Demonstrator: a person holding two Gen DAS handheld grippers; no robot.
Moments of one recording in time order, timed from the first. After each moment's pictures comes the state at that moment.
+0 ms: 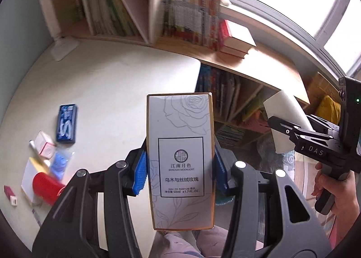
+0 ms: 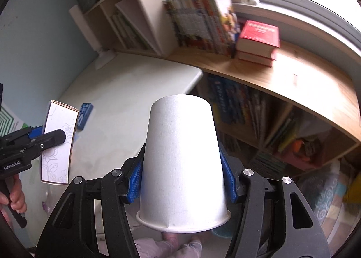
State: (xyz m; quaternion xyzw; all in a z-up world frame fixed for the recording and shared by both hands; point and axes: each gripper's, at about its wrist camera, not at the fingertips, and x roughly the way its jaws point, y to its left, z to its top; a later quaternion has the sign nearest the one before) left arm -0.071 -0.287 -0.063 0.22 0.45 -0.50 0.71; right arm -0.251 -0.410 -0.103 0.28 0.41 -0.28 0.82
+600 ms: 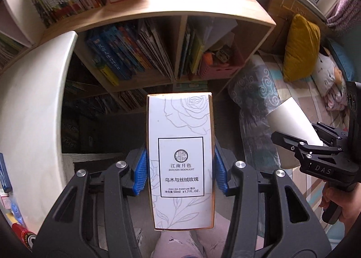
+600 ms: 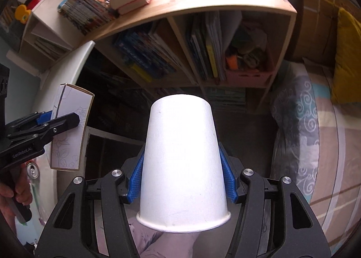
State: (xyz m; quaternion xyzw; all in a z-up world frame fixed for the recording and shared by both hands) left arm -0.229 -0.395 -0.176 0.38 0.46 -0.59 0.55; right arm -0.426 -0.410 -0.214 0.44 0.42 -0.39 0.70
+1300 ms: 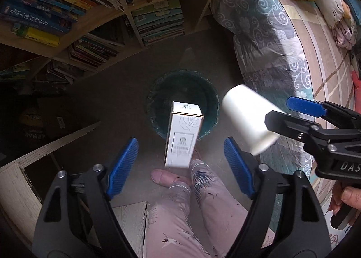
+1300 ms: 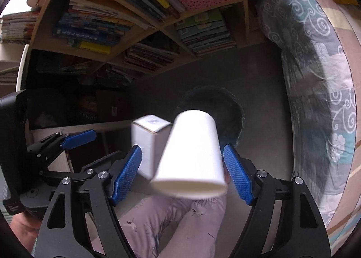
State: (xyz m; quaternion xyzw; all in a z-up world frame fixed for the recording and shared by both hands) left arm -0.316 -0.406 -0.364 0.52 0.50 -0.55 0.41; right arm -0.479 -0.405 -0.364 0.59 0.40 -0.39 0.59
